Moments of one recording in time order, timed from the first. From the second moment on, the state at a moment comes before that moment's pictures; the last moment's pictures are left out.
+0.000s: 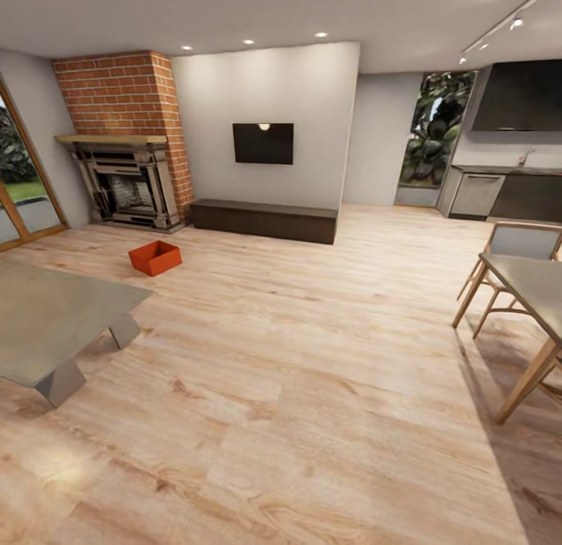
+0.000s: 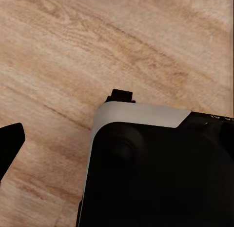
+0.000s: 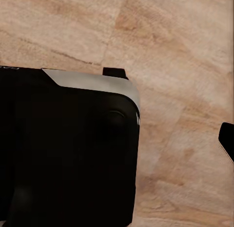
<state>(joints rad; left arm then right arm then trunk) -0.22 -0.02 0.05 0.00 0.10 -0.14 0.11 -0.18 0.07 0.63 0.03 -0.53 -0.15 -0.17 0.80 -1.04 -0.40</state>
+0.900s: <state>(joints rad) -0.22 -0.02 0.05 0.00 0.10 -0.14 0.11 -0.18 0.07 0.63 0.03 -0.53 -0.15 -0.17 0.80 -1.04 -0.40</state>
